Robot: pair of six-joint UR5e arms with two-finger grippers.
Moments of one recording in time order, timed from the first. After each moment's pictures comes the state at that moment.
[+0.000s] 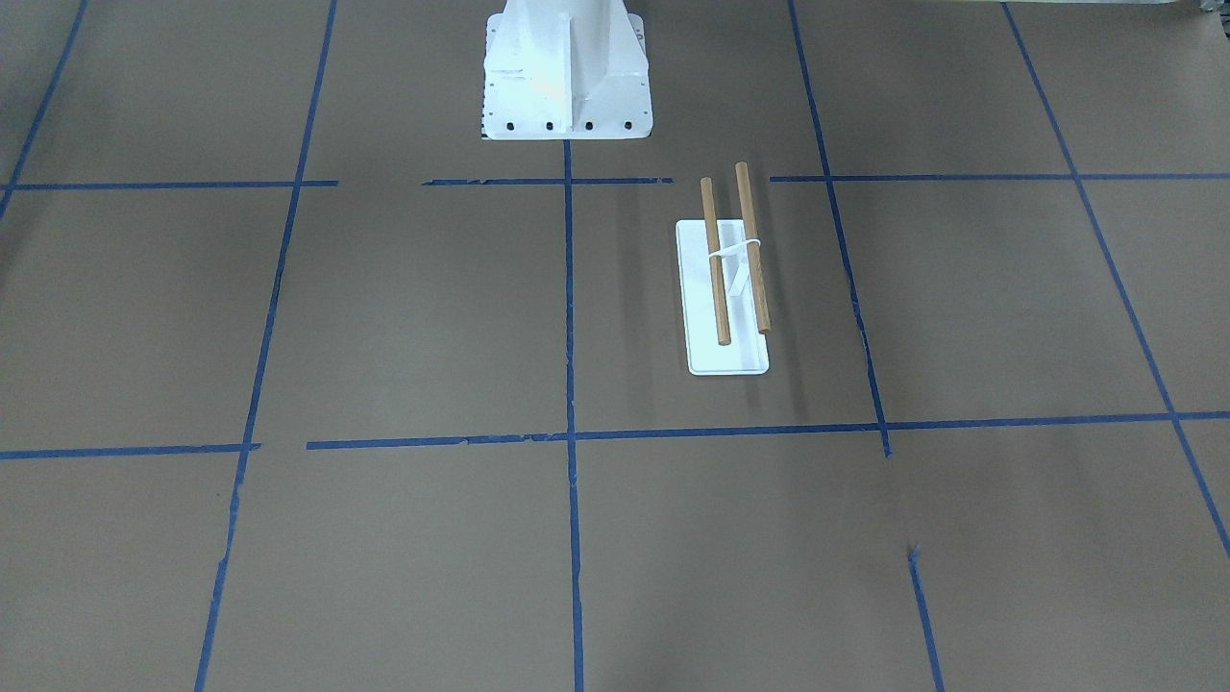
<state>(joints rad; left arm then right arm) -1.60 -1.51 -1.81 -1.42 -2.37 0.10 1.47 -1.72 1.33 -1.02 2.31 0.09</state>
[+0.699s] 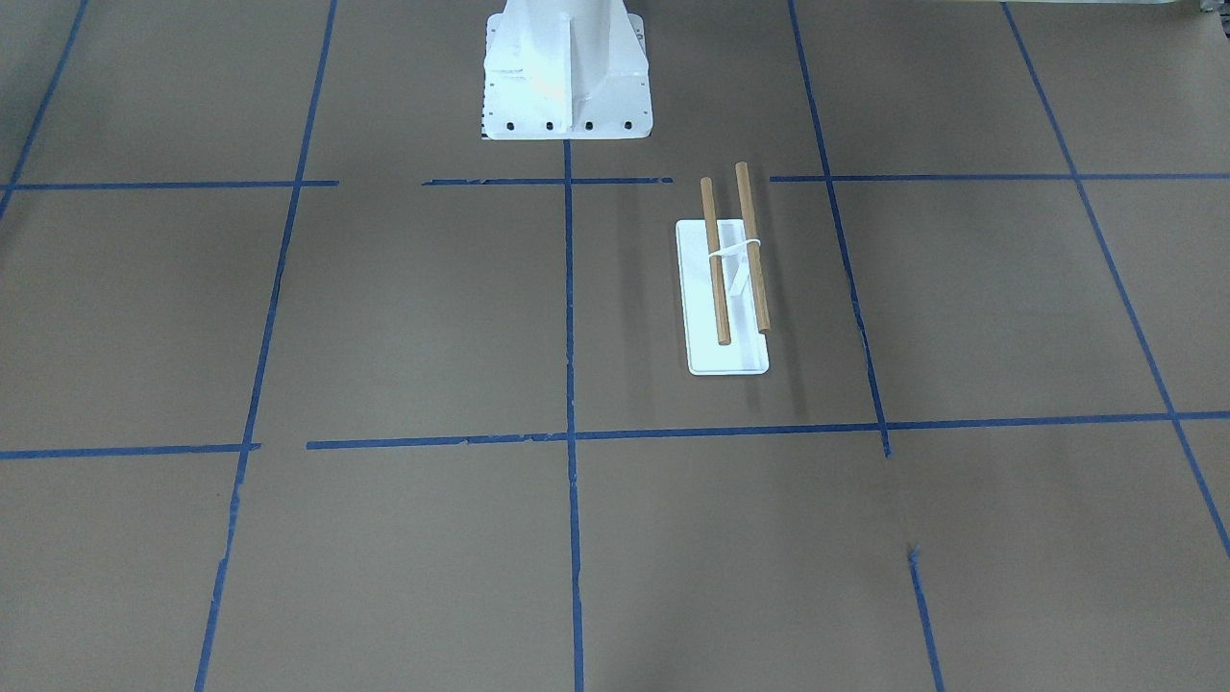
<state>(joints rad) -1.61 -1.51 -1.83 -1.42 -2.37 0.10 1.41 -1.72 1.24 -0.98 2.27 0.09</state>
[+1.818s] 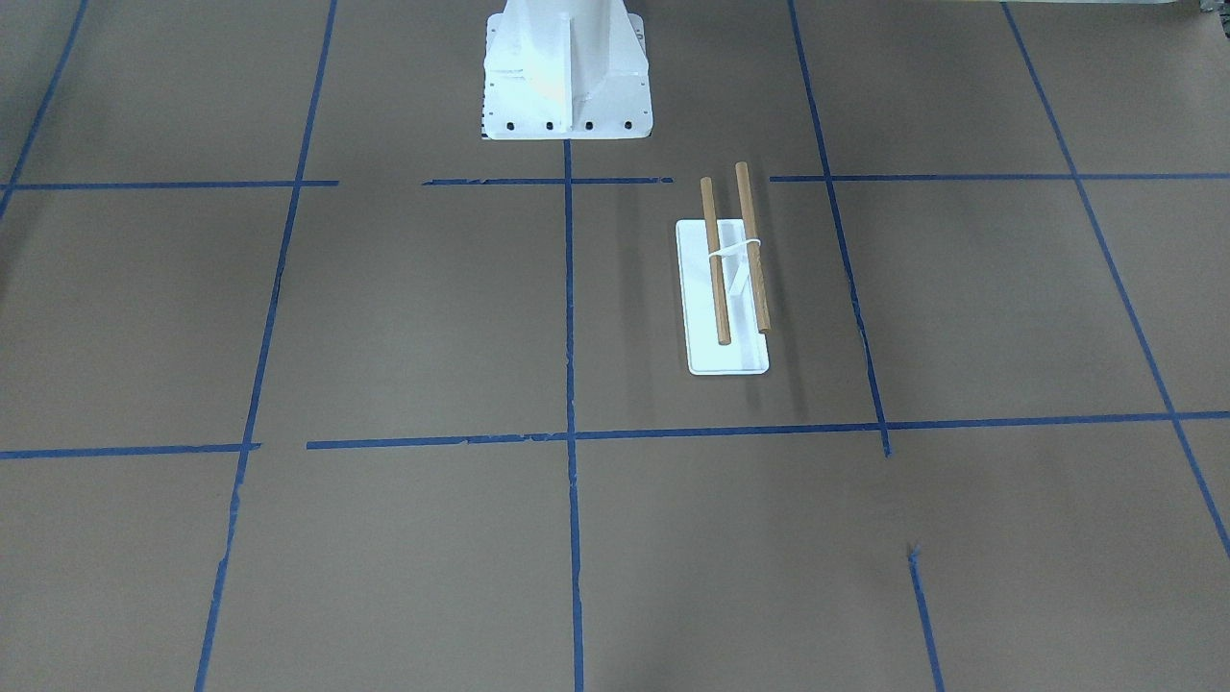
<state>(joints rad) -1.61 -1.52 -1.84 -1.43 -2.37 0.10 1.46 -1.72 1.37 -0.98 2.33 0.00</state>
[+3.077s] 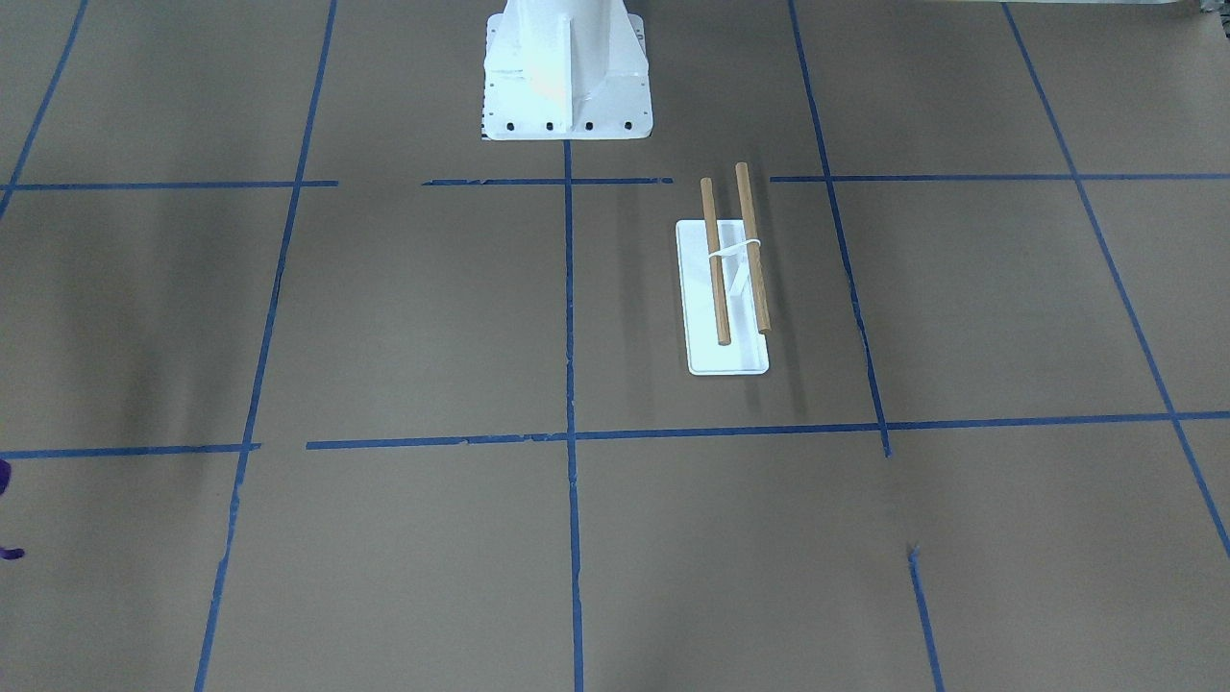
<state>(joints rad) -1.58 -1.59 -1.80 -1.96 -2.37 -0.23 1.32 -1.34 1.79 -1.07 2.22 0.50</state>
